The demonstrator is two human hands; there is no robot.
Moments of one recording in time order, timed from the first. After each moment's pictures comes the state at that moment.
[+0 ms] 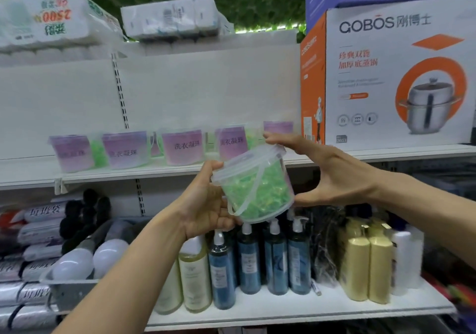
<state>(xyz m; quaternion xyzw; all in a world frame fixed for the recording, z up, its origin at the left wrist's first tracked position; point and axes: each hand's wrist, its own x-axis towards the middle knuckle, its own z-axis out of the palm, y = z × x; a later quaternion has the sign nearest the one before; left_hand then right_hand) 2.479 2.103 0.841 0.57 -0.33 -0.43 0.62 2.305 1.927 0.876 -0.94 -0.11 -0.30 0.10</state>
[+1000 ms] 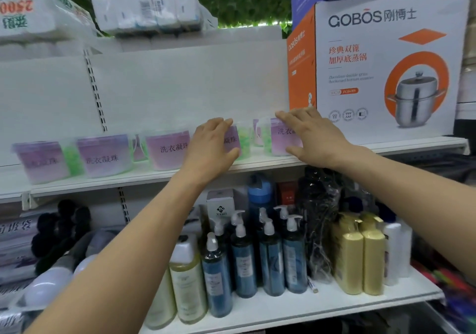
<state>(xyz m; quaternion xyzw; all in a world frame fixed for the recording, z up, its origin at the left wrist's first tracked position) 2.523 2.036 0.890 0.77 -0.51 0.28 0.27 2.364 1.872 0.895 -0.91 0.21 -0.33 -0.14</state>
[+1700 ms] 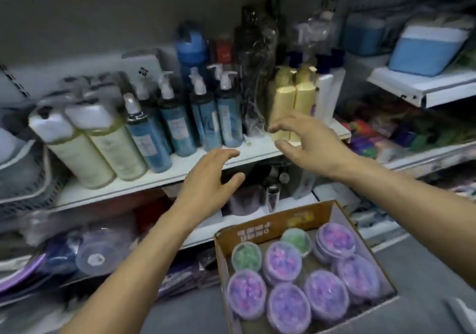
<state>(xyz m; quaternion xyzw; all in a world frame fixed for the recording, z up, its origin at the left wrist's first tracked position) 2.382 2.064 0.617 0.76 -0.59 -0.04 0.28 2.215 1.907 0.653 -0.93 0.22 -0.26 0.14</state>
